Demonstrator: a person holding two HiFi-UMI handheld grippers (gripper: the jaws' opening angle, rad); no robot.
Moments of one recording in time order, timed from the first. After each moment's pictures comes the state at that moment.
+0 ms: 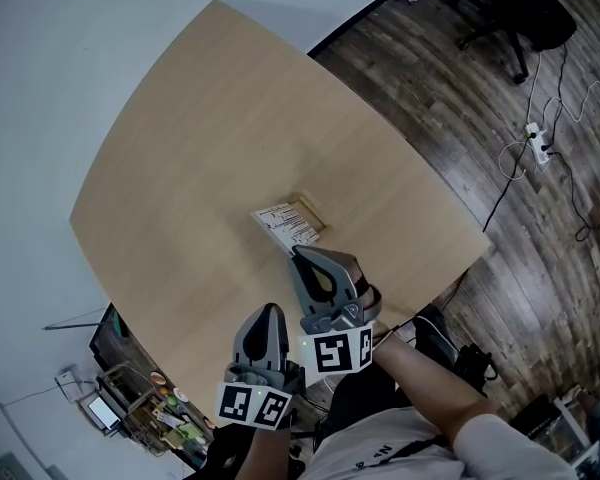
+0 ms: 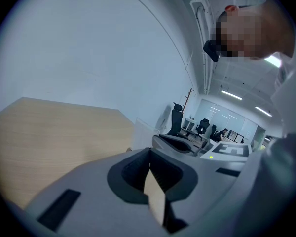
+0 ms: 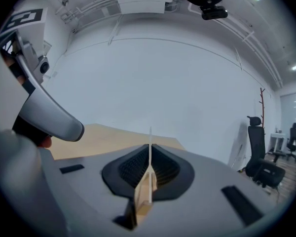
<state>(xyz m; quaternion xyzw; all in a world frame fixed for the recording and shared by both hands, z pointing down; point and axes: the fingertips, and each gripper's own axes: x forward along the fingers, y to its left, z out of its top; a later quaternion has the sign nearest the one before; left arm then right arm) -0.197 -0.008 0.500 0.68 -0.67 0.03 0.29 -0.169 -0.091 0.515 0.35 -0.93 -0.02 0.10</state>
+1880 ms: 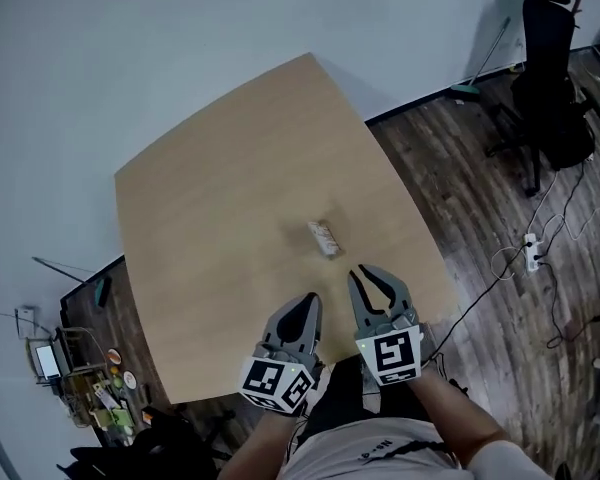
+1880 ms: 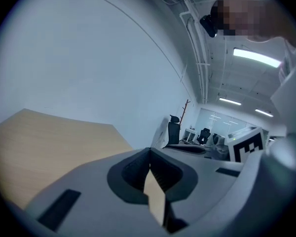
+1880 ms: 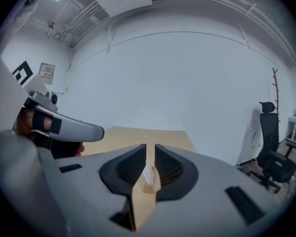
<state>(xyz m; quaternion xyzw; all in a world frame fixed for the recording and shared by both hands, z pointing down) -0.118 -0.008 0.428 0.69 -0.69 -0.02 0.23 -0.069 -0.076 0.442 0.25 -0.96 0.05 0.13</state>
